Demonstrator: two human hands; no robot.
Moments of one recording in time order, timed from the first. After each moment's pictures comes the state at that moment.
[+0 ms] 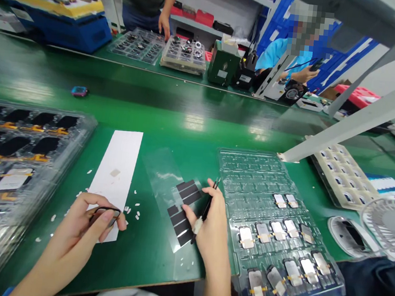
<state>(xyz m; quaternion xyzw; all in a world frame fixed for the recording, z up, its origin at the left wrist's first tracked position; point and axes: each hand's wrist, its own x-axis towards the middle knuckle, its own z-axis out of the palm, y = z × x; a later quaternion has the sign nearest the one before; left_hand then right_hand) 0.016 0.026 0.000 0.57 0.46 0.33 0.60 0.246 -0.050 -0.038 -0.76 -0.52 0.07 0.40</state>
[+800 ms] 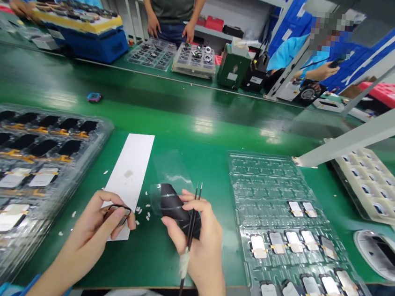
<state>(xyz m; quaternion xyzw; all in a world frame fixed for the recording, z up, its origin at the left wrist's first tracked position) 0.016 0.027 -0.004 0.56 0.46 0.35 0.60 0.202 -0.039 -0.002 -0.62 -0.53 0.13 0.56</state>
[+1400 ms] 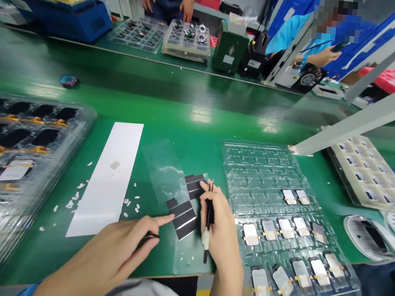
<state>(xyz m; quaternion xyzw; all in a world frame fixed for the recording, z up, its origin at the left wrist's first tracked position) 0.042 0.012 0.007 0.88 0.23 0.12 0.40 0.262 -0.065 -0.031 -0.71 -0.56 0.13 0.41</state>
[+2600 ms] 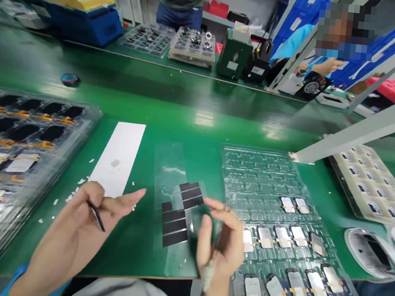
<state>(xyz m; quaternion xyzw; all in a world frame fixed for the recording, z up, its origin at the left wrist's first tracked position) 0.039 0.015 0.006 0.45 0.23 0.45 0.74 0.238 -0.069 -0.021 -0.60 -0.46 -0.01 0.66</state>
